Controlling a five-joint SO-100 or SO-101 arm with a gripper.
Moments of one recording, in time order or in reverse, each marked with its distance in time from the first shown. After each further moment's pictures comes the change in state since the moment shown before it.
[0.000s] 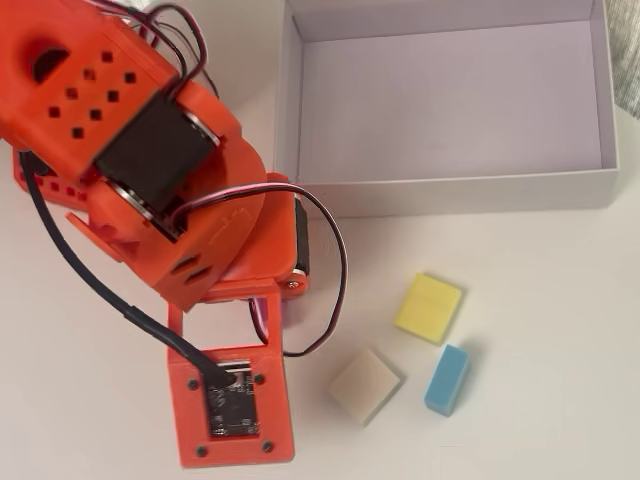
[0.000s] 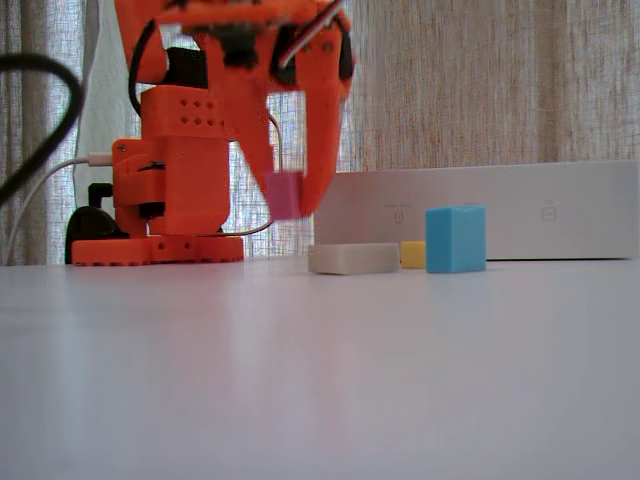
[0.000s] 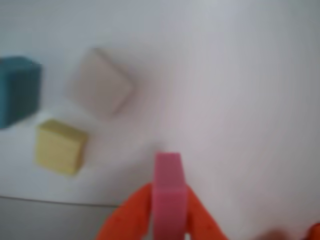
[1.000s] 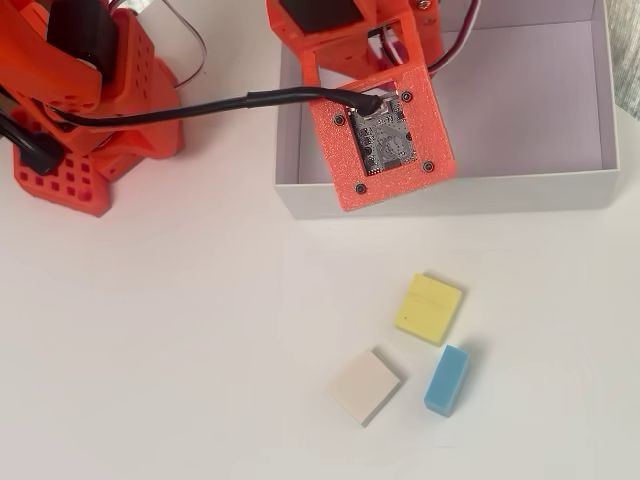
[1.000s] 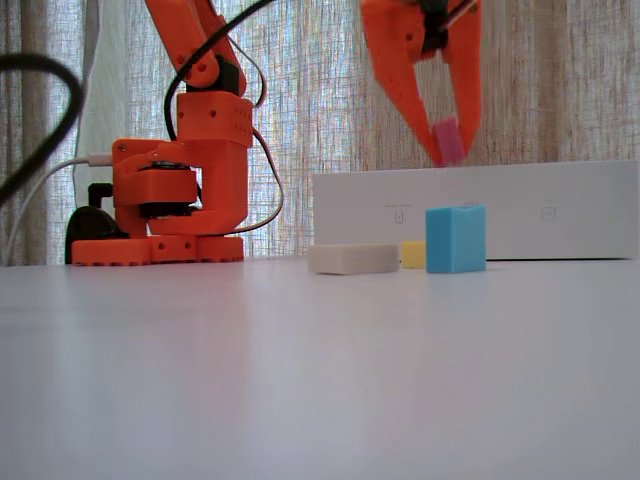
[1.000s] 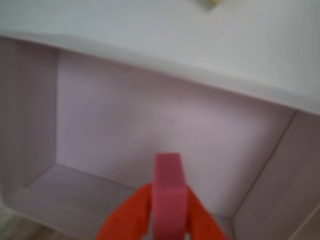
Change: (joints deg) arm -42.5 0.4 -1.1 -3.1 30.0
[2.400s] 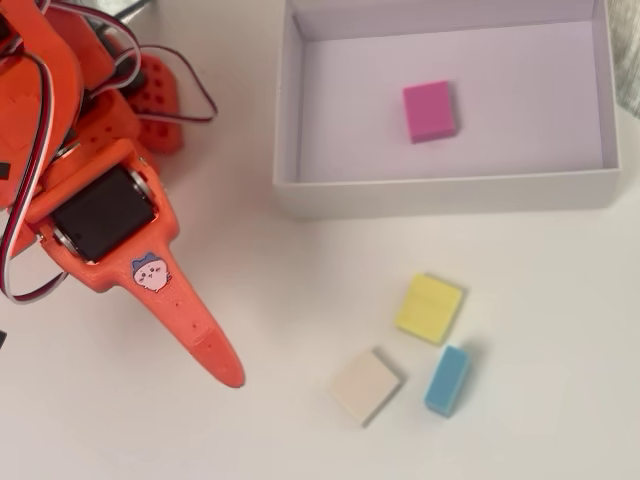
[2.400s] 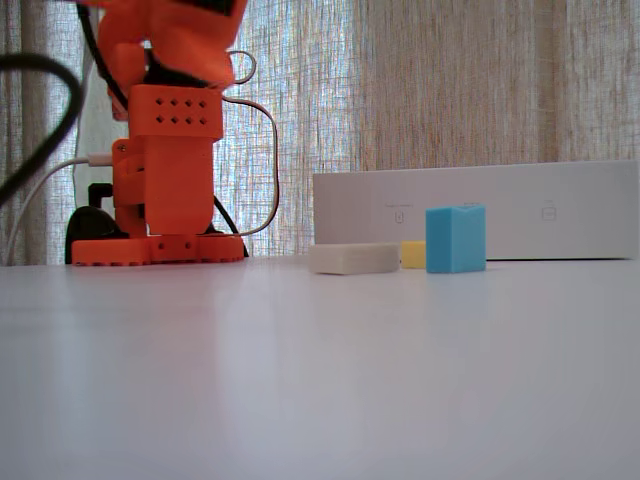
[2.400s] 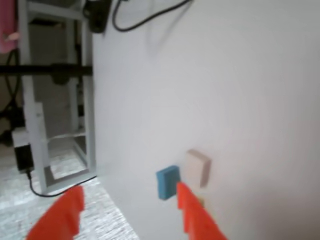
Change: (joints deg) arm 59.2 69.2 38.5 -6.2 -0.3
